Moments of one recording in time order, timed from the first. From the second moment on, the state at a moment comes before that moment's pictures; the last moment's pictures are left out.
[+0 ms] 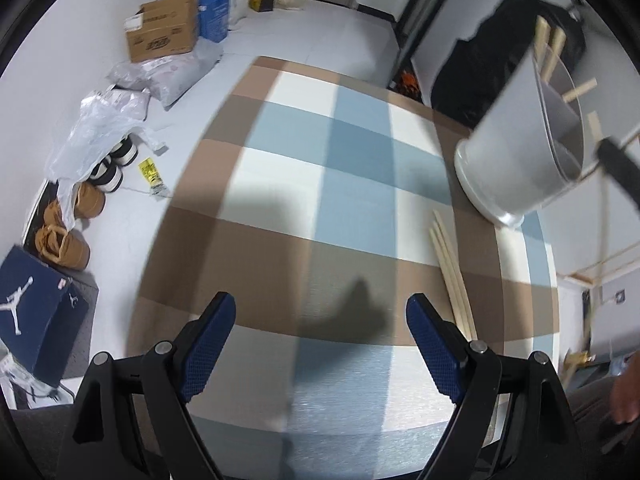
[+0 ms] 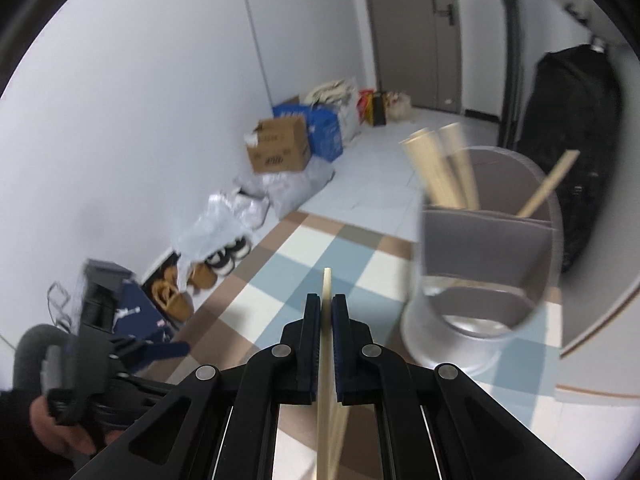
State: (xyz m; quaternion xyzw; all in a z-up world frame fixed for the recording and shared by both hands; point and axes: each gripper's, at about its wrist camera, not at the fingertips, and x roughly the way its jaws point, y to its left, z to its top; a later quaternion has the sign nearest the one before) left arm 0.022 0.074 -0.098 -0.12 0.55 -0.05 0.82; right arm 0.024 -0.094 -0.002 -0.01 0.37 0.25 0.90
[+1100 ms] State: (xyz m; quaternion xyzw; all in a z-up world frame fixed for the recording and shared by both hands) left arm 0.069 0.004 -0.114 -0.06 0.60 0.01 0.80; right arm 0.002 -0.207 0.031 0.14 0.24 0.22 0.93
